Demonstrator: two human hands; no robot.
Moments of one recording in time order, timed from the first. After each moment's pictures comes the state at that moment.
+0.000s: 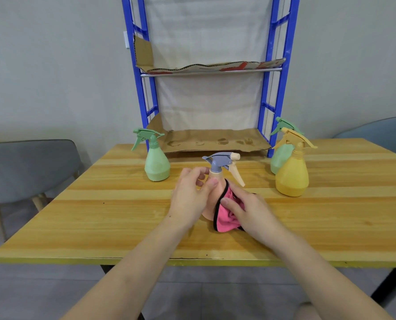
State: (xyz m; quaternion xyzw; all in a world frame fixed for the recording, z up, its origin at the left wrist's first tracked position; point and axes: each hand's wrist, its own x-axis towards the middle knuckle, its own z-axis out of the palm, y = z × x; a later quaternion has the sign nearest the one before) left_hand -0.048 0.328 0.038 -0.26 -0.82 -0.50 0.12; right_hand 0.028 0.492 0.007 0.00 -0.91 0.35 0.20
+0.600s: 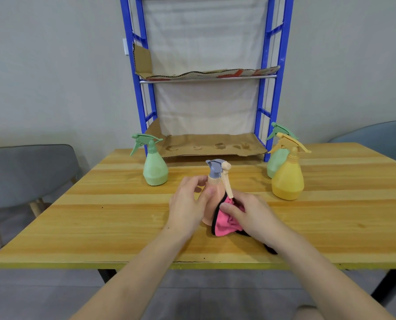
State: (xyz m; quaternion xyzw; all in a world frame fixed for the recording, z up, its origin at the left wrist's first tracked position) left_hand -0.035 0.326 0.029 -0.26 -0.82 -0.50 0.13; right_hand 0.034 0.500 0.017 0.01 -0.92 0.34 0.19
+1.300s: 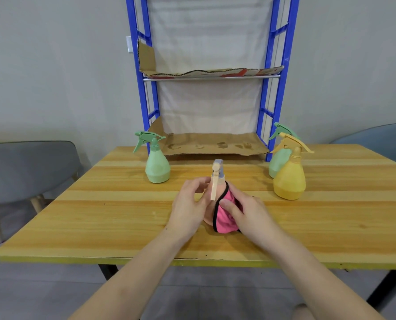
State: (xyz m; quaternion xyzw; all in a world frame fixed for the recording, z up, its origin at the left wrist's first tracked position) left_hand -0.036 0.318 0.022 -0.28 -0.79 -0.54 0.08; right_hand 0.036 0.483 0.014 0.00 -0.91 0.35 0.21
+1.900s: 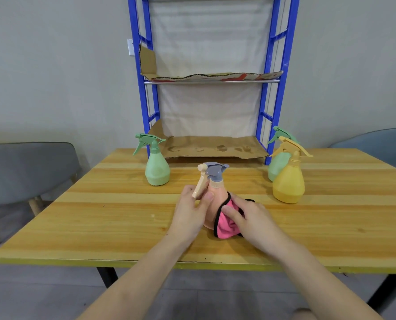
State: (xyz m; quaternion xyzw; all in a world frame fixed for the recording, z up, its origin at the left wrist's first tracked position) left_hand -0.032 0.324 0.015 -0.23 -0.75 -0.62 0.03; right_hand 0.040 0.492 0.013 -0.02 -0.93 0.31 0.17
